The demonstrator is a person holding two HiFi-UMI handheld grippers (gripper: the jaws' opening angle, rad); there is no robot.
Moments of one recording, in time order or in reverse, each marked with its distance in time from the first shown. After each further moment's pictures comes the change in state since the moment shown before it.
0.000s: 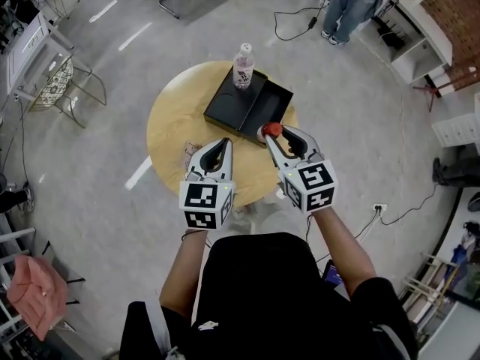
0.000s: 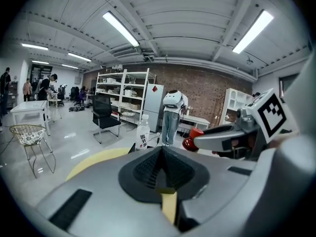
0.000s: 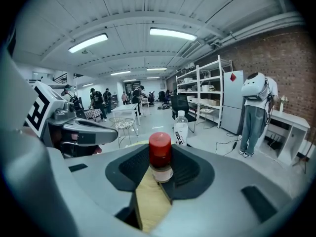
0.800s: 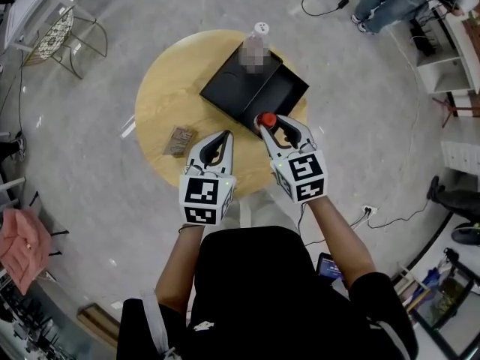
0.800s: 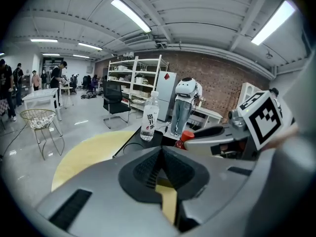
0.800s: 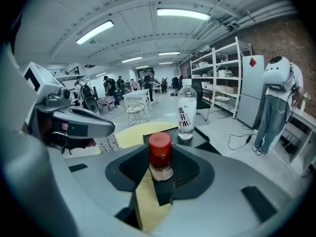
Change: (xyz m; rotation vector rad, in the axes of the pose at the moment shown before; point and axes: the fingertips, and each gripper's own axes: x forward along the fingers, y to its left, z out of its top) left arm 0.069 0.017 -0.057 -0.102 0.127 0.118; right arm 0.089 -0.033 -0.067 -0.071 0.170 0.176
